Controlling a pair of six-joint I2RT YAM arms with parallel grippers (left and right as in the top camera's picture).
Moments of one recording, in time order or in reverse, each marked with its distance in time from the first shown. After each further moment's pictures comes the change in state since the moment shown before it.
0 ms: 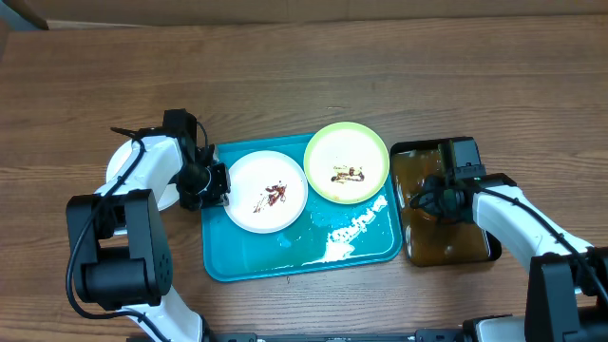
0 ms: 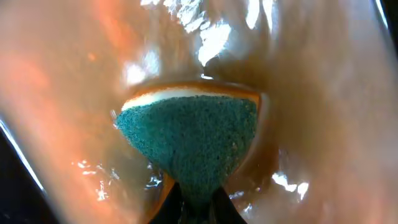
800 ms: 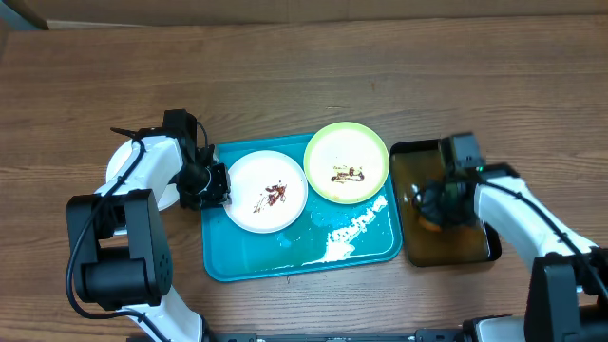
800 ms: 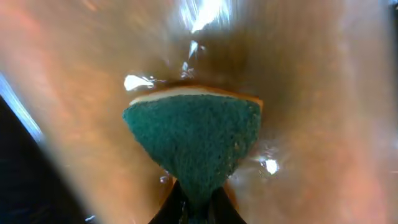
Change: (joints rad) left arm 0.000 0.000 -0.002 0.004 -0.001 -0.006; right arm 0.000 0.003 0.047 -0.145 -0.027 -0.064
